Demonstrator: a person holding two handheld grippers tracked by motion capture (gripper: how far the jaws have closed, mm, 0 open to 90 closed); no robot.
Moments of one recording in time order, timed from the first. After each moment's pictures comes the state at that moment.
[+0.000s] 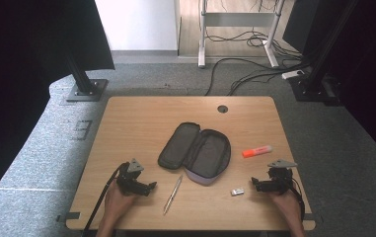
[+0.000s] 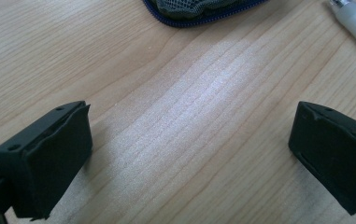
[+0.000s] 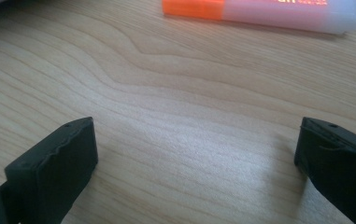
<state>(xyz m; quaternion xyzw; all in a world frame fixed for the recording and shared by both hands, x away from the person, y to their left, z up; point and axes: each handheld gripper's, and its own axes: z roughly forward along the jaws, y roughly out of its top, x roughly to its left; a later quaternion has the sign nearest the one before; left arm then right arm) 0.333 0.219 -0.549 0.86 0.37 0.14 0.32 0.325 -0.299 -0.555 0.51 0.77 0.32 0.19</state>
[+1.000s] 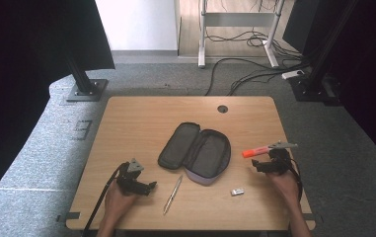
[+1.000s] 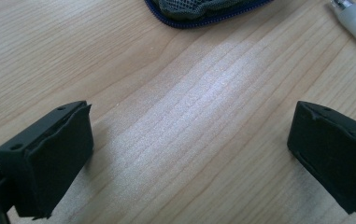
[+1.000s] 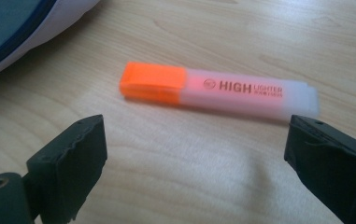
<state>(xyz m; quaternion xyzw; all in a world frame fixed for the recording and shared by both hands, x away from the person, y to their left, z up) 0.333 0.219 -0.549 0.86 0.37 0.14 0.32 0.381 -0.308 -0.536 0.51 0.77 0.34 0.19</state>
